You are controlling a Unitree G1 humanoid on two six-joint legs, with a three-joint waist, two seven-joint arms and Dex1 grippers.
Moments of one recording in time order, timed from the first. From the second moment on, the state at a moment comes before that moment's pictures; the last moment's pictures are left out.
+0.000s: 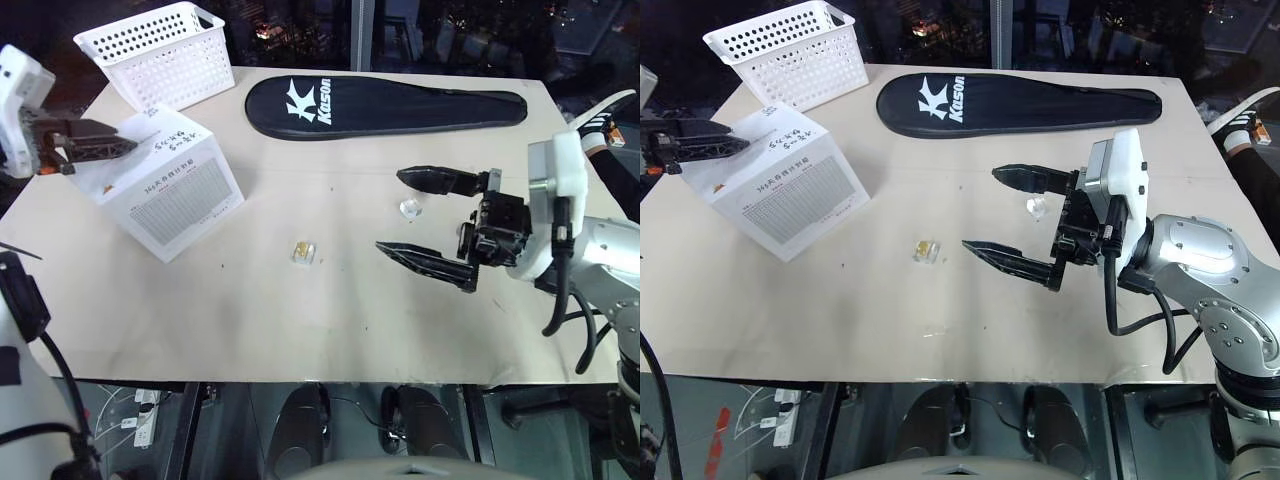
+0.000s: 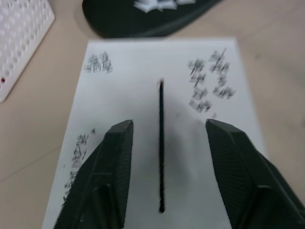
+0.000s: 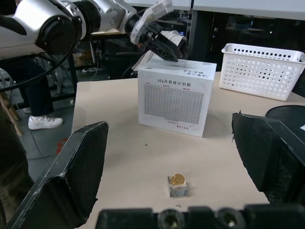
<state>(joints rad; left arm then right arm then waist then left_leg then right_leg) -1.38 1.13 0.03 1.26 0.01 0.27 -1.47 -0.49 -0.68 -0.07 -0.72 0.95 0.74 0.63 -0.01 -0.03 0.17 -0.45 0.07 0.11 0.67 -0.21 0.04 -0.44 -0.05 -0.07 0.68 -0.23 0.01</state>
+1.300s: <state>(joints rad) -0.08 0.33 0.20 -0.65 -0.34 0.90 -0.48 -0.38 -0.73 -0.04 -0.70 0.86 0.72 0.68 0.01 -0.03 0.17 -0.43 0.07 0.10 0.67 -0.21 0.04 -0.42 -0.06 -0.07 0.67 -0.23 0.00</state>
